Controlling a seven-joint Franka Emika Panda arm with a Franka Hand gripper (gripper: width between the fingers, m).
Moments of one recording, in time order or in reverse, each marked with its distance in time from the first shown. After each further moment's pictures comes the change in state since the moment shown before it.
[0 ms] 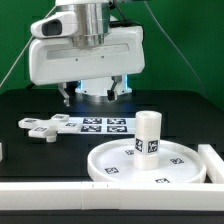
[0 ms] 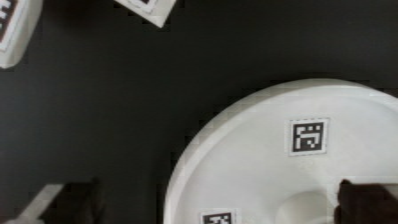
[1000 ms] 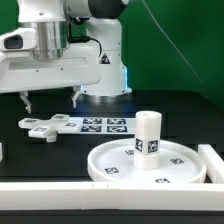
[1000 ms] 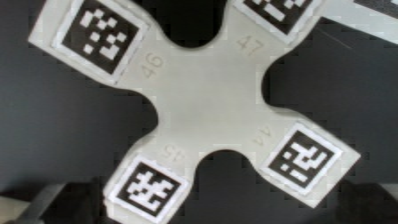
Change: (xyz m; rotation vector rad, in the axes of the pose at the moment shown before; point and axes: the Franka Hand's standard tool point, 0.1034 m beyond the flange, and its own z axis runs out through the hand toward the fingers) arm -0.068 0.062 0.024 -0.048 -0.012 -0.129
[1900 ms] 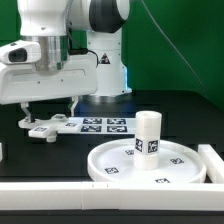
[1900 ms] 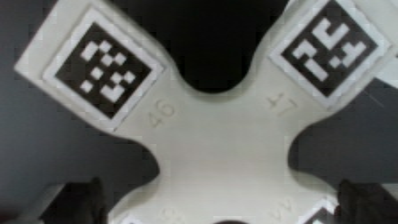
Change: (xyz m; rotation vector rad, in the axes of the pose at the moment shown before) arm -0.018 0.001 0.023 -0.012 -0.026 -0.031
